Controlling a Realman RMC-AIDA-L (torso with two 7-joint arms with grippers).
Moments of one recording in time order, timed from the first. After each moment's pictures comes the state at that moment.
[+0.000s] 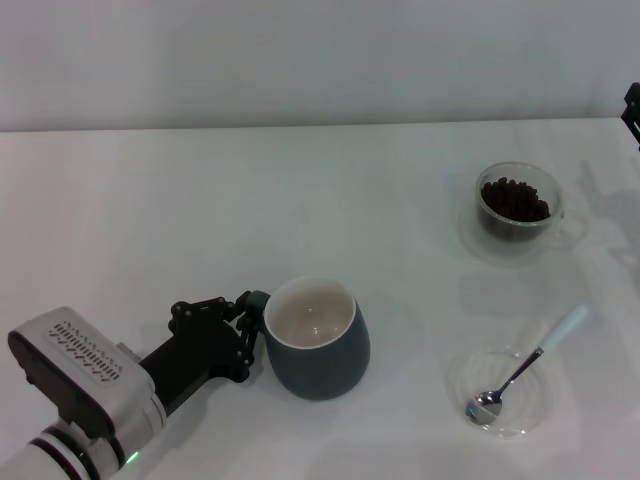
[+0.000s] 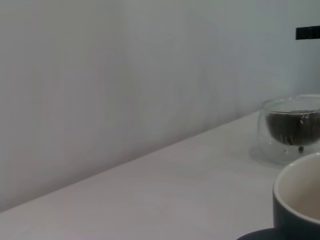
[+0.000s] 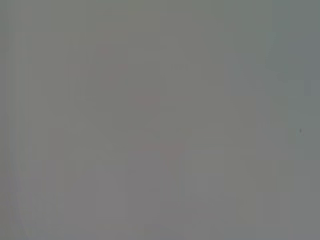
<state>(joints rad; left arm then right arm) -0.46 -2.09 2.84 0.32 -0.82 0.93 -0.07 0.48 2.03 -1.18 -0.09 -0.16 -1.07 0.32</state>
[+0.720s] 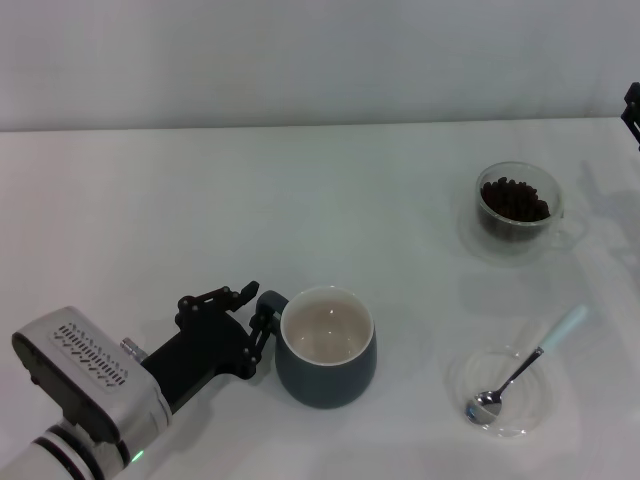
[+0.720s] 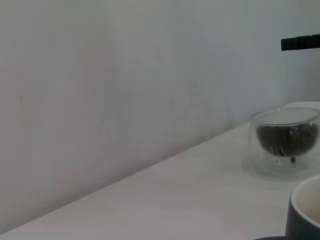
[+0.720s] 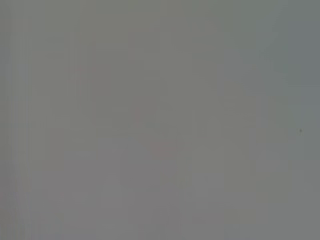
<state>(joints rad) -0.46 -2.09 2.84 0.33 -0.81 0.96 -0.03 0.48 2.03 -1.18 -0.09 -0.16 -1.07 0.32</state>
